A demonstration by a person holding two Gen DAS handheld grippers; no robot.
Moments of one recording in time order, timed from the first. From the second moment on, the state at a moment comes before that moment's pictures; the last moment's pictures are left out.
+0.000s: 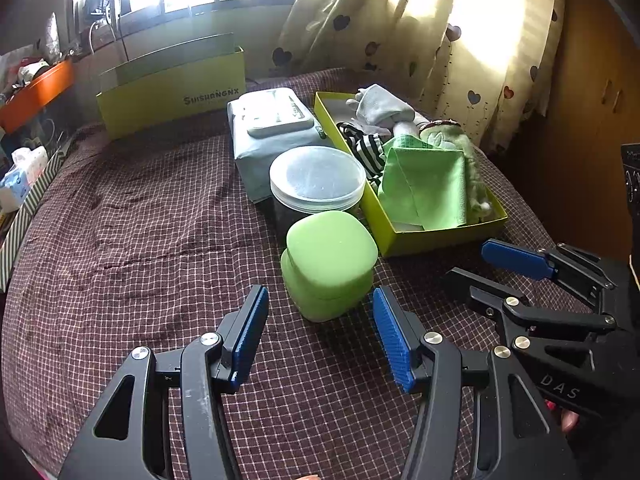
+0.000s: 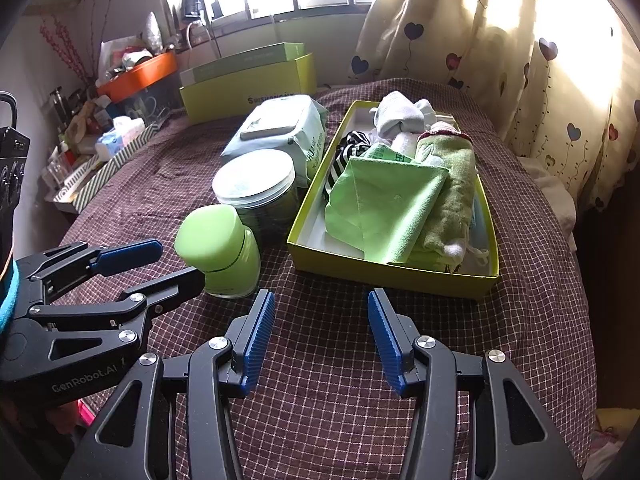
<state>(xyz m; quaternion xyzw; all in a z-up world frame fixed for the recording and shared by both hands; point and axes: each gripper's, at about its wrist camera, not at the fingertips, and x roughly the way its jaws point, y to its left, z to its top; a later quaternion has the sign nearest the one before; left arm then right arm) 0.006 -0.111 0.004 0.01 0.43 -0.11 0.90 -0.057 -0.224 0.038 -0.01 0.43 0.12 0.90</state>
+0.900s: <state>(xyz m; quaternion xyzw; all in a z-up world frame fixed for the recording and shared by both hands) 0.005 -0.113 0.005 0.02 0.43 -0.10 0.90 -0.057 -0.224 0.038 -0.01 0.43 0.12 0.90</state>
